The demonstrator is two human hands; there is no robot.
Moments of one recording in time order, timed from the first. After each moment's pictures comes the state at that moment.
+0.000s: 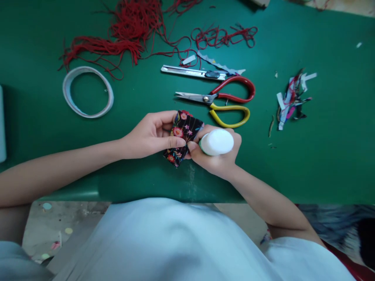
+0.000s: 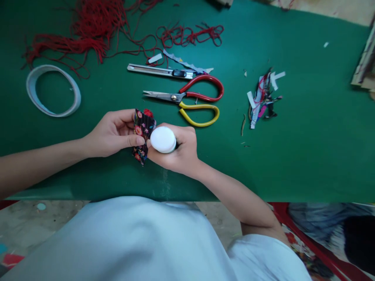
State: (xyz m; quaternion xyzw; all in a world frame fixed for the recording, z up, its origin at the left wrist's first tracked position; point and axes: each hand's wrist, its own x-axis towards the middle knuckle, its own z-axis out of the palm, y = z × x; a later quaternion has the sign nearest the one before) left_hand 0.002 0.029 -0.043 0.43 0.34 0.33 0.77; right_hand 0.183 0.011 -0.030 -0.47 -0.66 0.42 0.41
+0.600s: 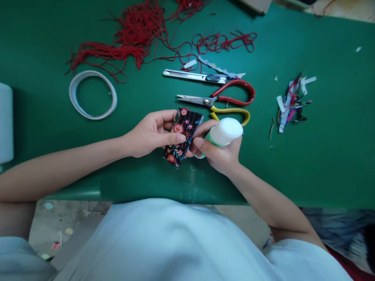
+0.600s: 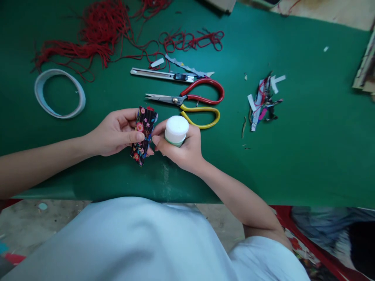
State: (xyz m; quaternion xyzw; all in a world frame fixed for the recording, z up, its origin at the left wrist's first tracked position) left_hand 0.002 0.031 -0.042 0.34 0.34 0.28 0.83; right_hand 0.191 0.012 -0.043 -0.45 -0.48 0.63 0.40
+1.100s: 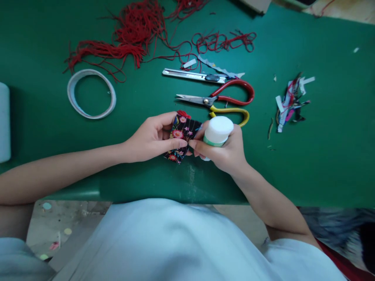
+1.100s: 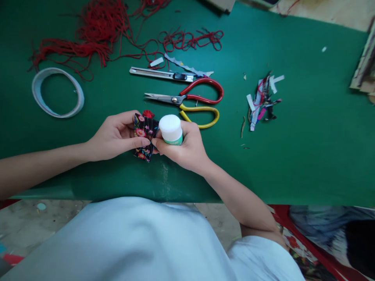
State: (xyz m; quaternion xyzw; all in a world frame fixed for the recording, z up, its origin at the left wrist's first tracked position) left_hand 0.006 0.024 -0.042 0.43 0.37 0.35 0.74; right_hand 0.193 0.021 -0.026 -0.49 -0.51 0.62 0.35
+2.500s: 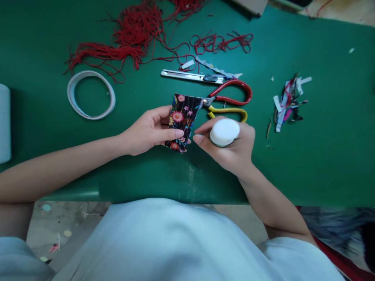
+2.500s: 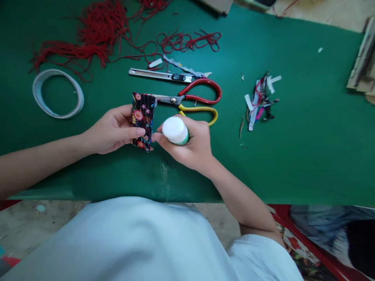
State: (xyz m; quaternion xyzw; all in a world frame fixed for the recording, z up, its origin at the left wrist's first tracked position) left_hand 0.002 0.034 -0.041 0.32 0.36 0.31 0.82; right_hand 0.205 0.024 -0.021 -0.49 -0.69 0.39 0.36
